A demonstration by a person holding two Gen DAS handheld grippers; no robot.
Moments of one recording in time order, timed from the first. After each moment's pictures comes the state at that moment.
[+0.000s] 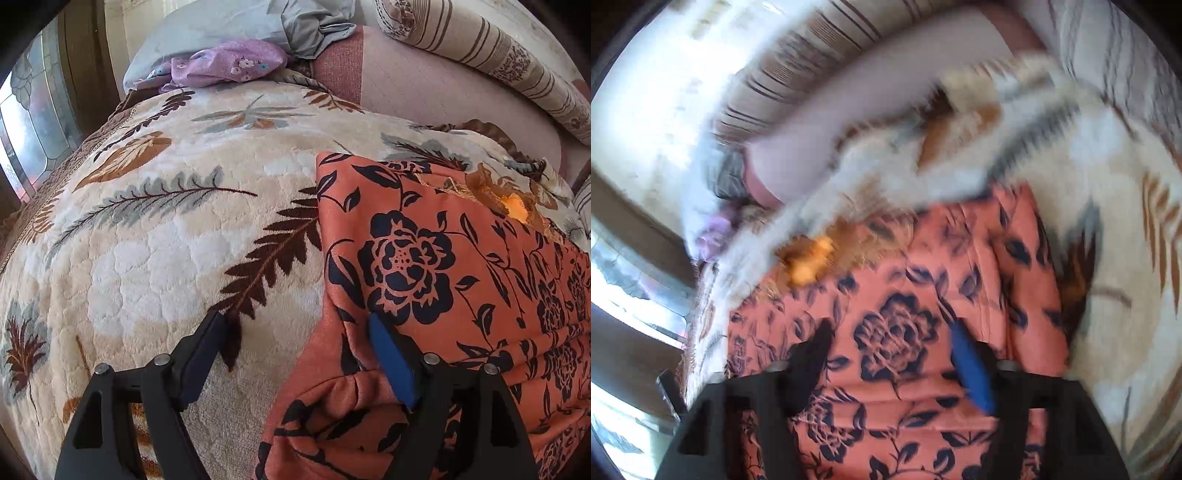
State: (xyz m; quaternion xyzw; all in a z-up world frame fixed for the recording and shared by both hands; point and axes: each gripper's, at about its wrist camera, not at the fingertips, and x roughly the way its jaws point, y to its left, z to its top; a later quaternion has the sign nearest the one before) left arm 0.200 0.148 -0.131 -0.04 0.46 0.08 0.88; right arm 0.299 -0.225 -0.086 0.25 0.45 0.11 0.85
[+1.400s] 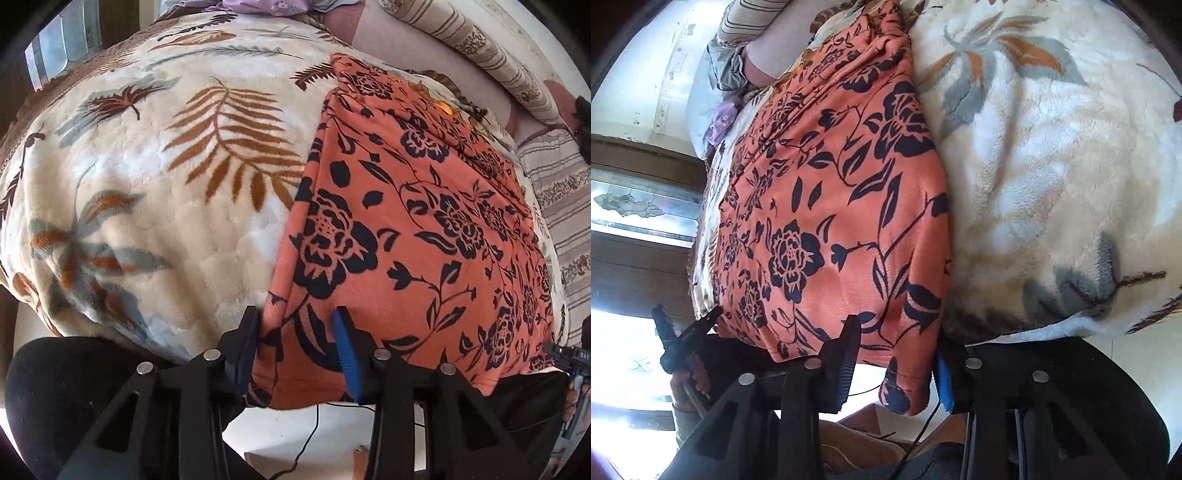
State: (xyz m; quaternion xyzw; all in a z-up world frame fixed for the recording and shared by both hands) left arm -0.066 0.176 -0.119 -0.13 0.56 0.00 0.82; right arm 0.029 -0.278 -0.127 0.27 0.61 0.17 0.73
